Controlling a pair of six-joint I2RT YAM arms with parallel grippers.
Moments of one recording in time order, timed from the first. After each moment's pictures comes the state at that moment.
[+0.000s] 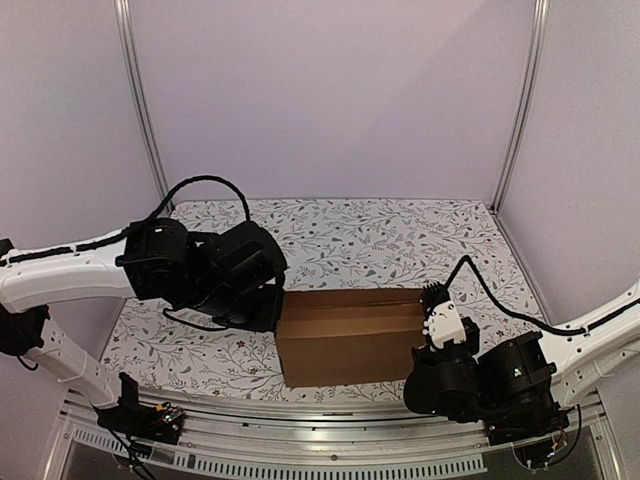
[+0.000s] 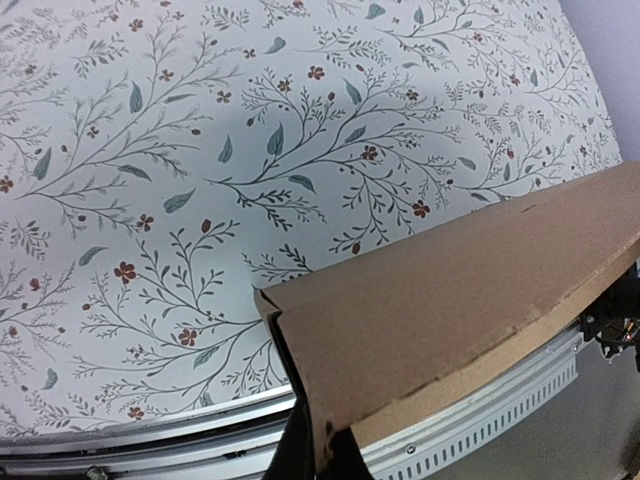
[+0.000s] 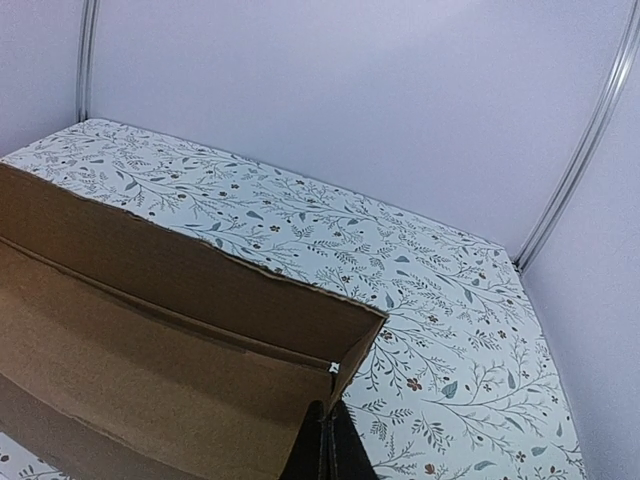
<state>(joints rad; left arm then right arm) -1.25 1.41 1.33 -1.00 -0.29 -0.98 1.63 1.26 0.76 -0.46 1.38 0.73</state>
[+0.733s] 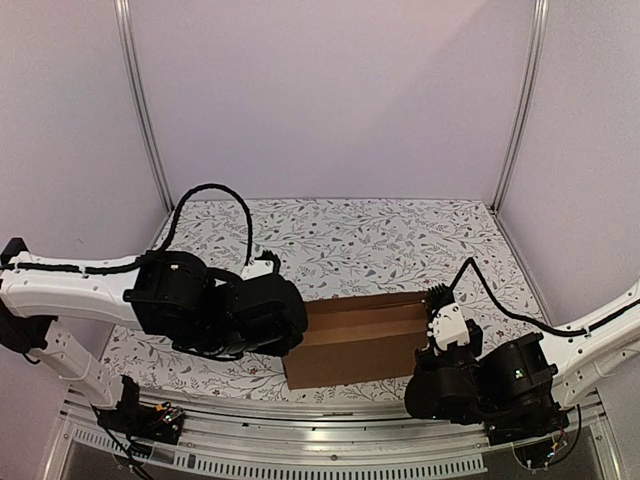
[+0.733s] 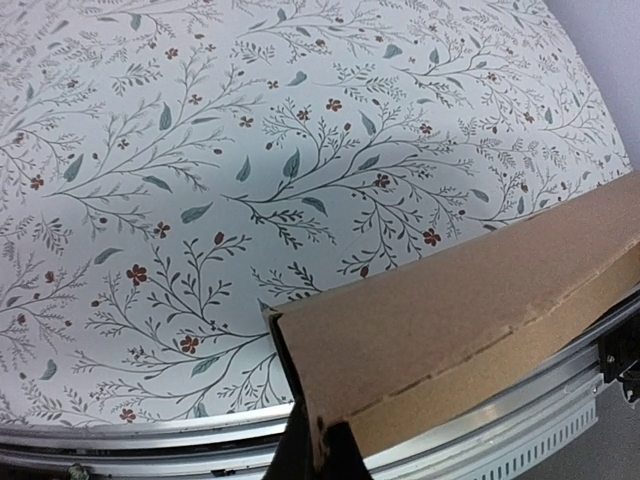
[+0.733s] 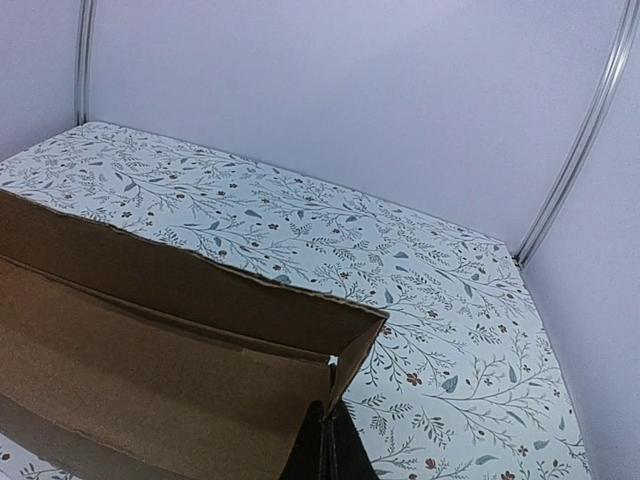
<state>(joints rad) -1.45 1.47 1.32 -1.03 -0.56 -1.18 1.65 1.26 0.76 -0.54 1.38 0.82</state>
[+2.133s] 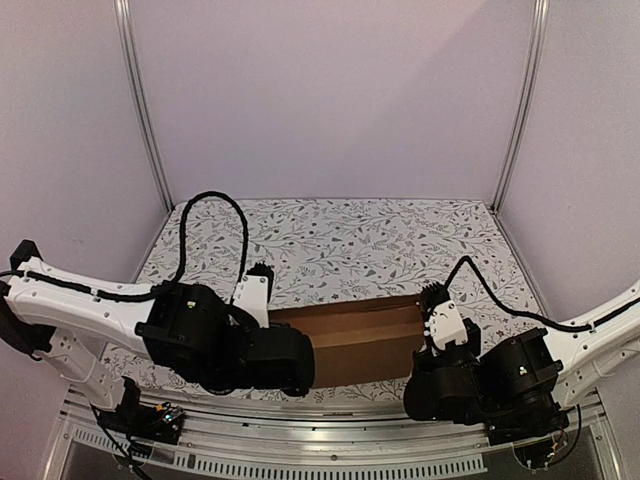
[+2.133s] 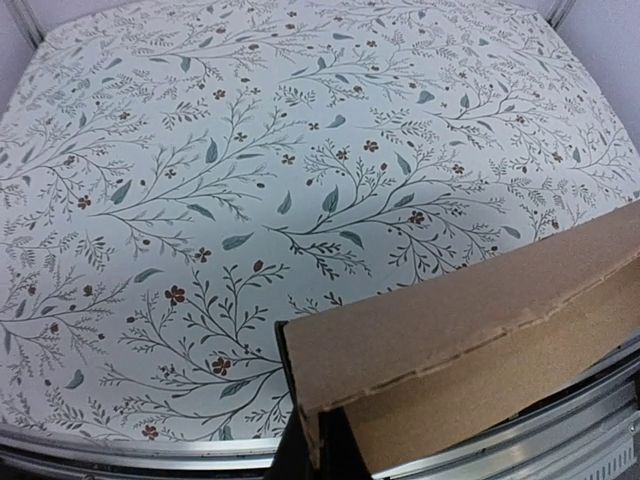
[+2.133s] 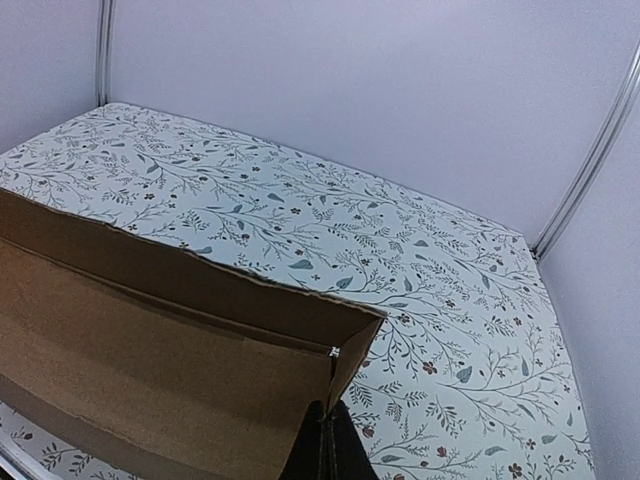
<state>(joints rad) -1.58 1.53 1.31 -1.13 -0.81 -1.38 1.66 1.27 0.83 -0.64 1.33 0.86</state>
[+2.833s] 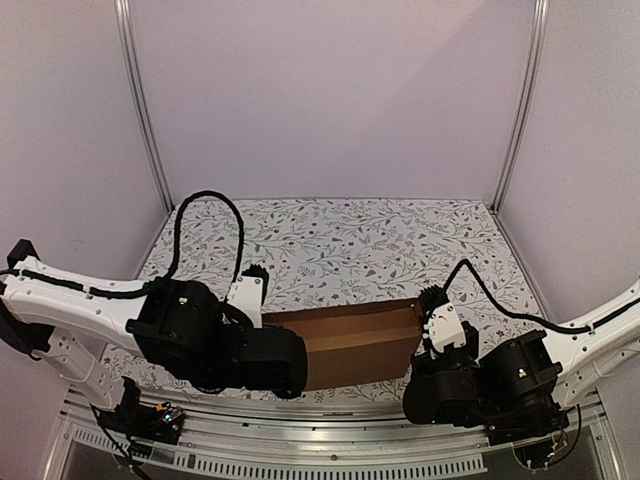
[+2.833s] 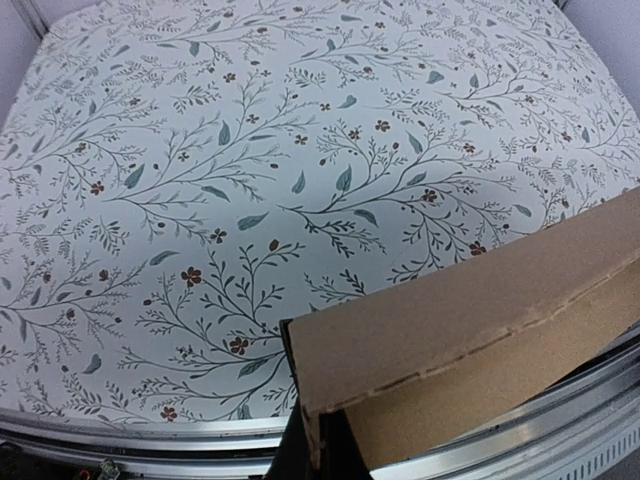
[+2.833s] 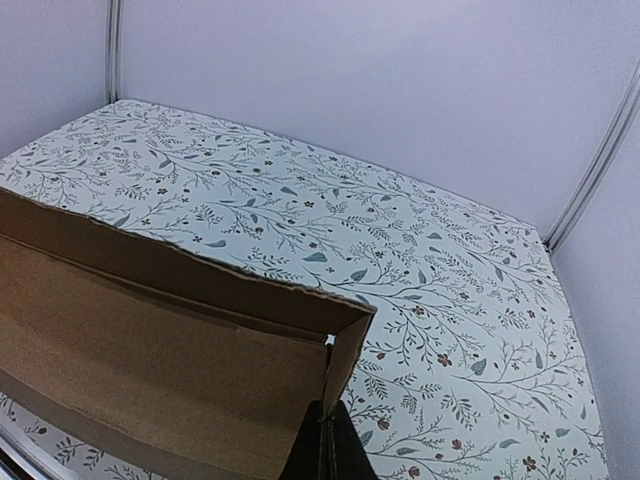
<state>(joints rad) -1.59 1.51 1.34 -1.23 -0.76 -1.39 1.67 1.27 0.83 -0.64 1.31 0.89</state>
